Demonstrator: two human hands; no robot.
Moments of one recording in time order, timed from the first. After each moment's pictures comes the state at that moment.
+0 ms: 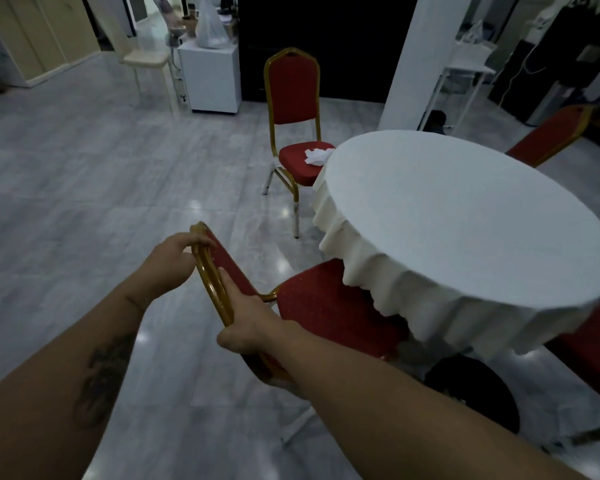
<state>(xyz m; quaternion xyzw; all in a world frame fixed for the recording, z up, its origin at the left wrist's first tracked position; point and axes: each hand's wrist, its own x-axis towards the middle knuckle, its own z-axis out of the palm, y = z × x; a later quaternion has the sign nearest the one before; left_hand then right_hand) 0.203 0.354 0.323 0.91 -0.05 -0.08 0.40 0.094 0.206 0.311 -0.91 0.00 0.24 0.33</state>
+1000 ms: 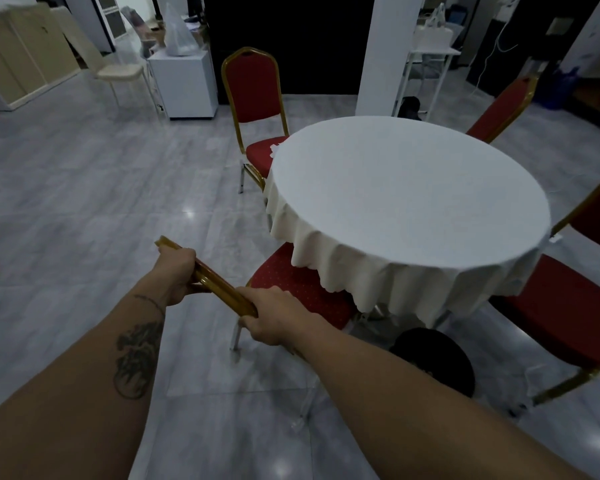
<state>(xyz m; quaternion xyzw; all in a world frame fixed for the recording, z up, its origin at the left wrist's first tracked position) 0.095 0.178 0.326 0.76 0.24 -0.16 0.59 -0.015 0.021 0.296 -0.95 -0.05 0.14 0.28</state>
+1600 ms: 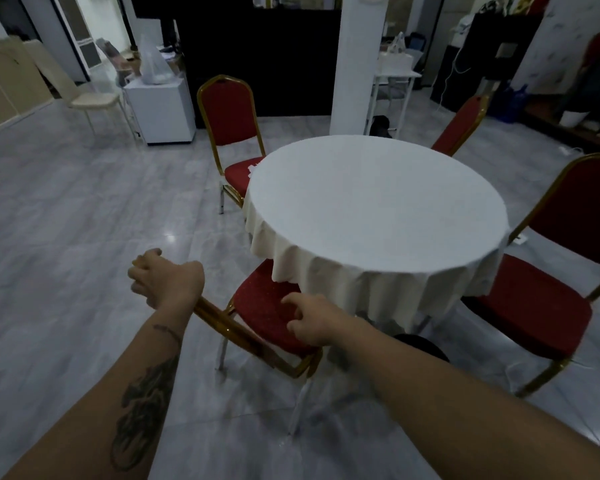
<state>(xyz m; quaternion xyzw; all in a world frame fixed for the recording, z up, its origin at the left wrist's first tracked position) 0.055 0.128 0.351 0.86 0.23 0.05 0.45 -0.054 -0.072 0.312 -0.93 0.07 0.17 0.31</state>
